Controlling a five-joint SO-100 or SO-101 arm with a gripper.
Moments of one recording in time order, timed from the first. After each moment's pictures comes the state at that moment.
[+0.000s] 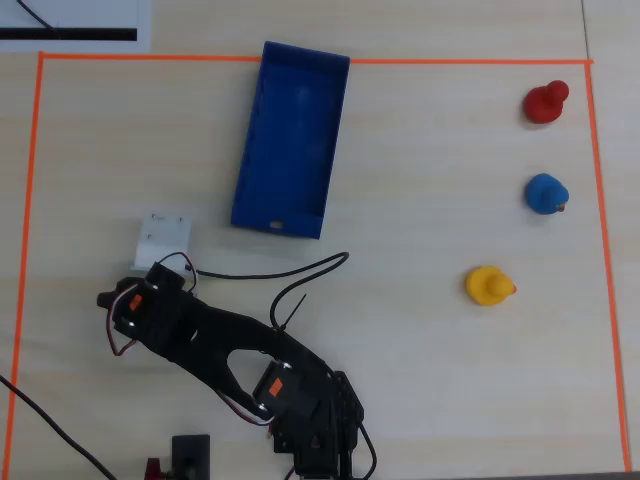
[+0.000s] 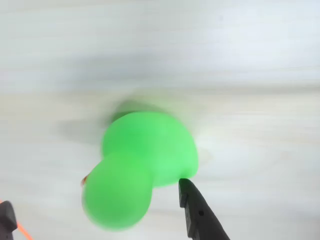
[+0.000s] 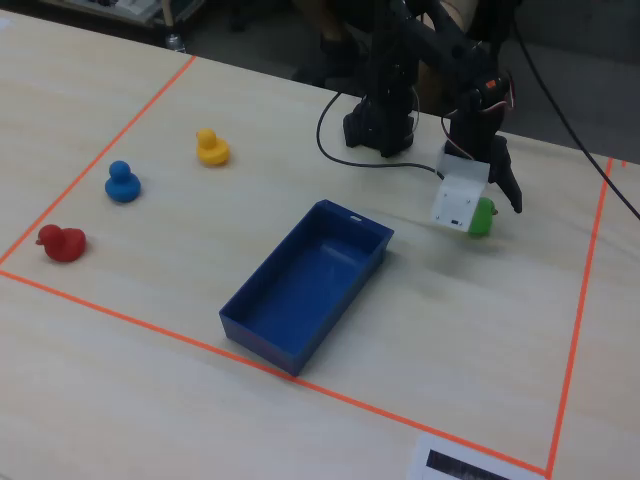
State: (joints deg) arm -54.8 97.9 116.7 59.0 -23.5
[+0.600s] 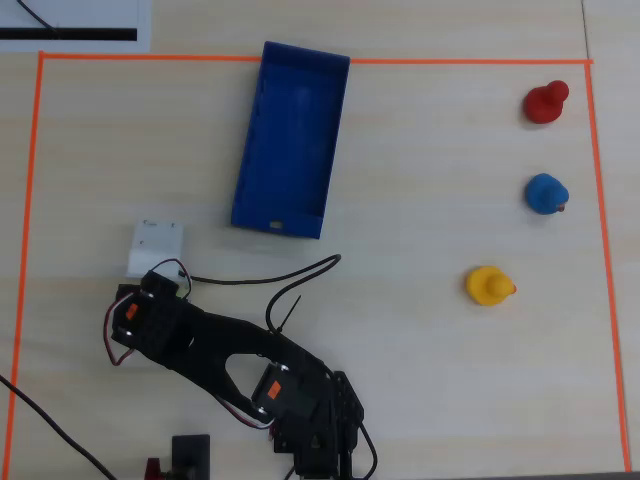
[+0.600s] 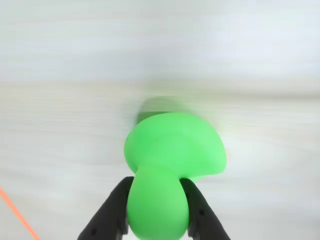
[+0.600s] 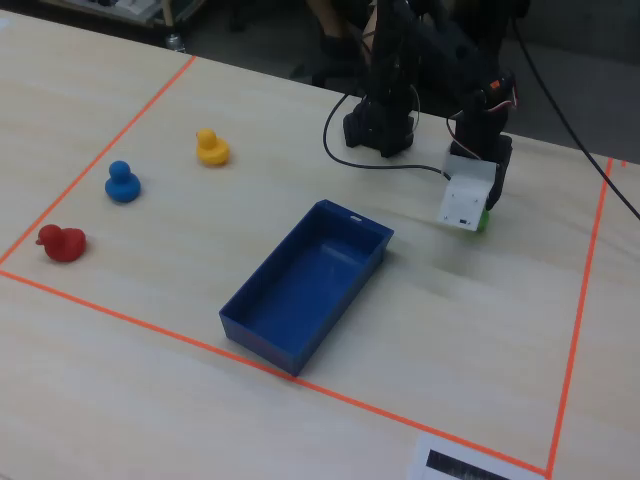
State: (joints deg) arm -54.8 96.9 117.2 57.2 -22.0
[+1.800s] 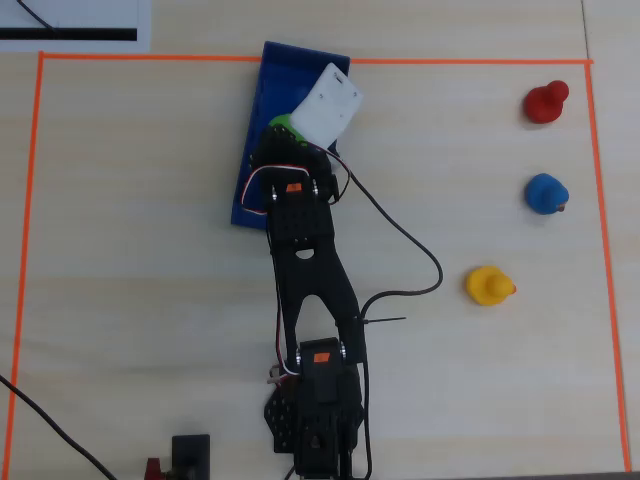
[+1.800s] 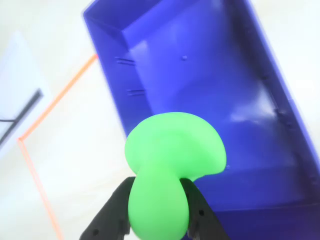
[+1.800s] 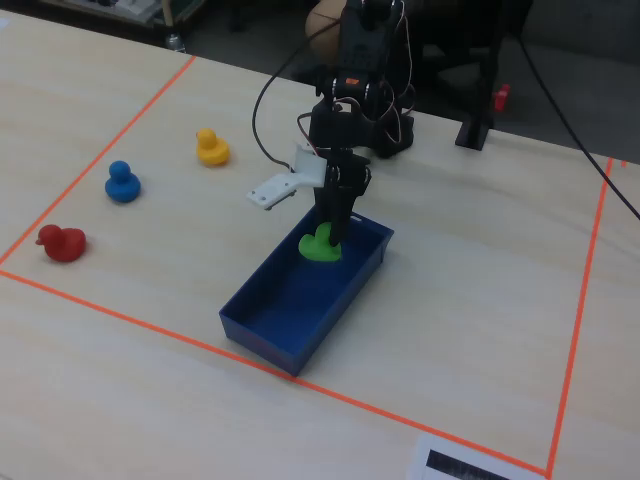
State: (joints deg) arm -3.5 99.2 106.0 43.7 -40.5
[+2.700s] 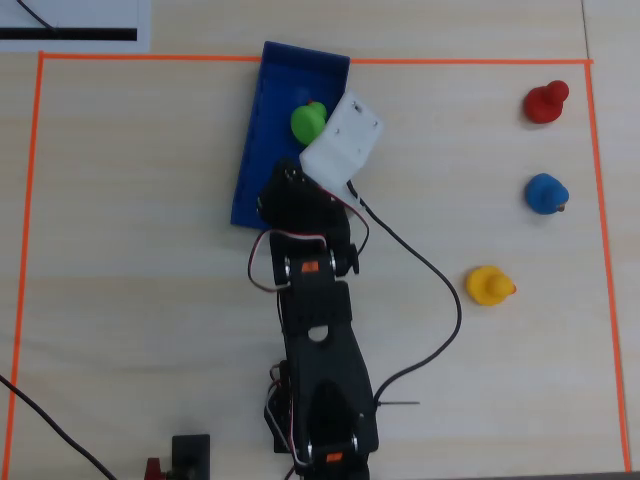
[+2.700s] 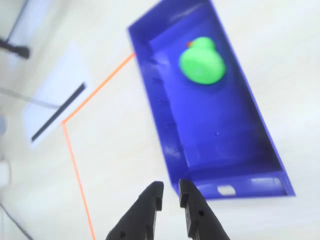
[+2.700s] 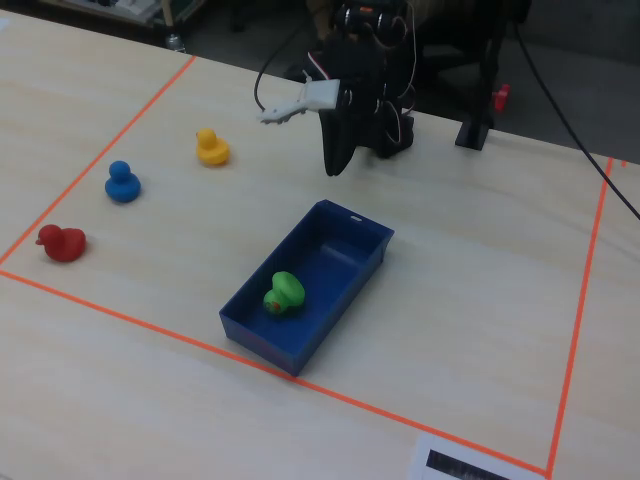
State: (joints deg) arm -3.3 136.6 118.2 55.0 -42.8
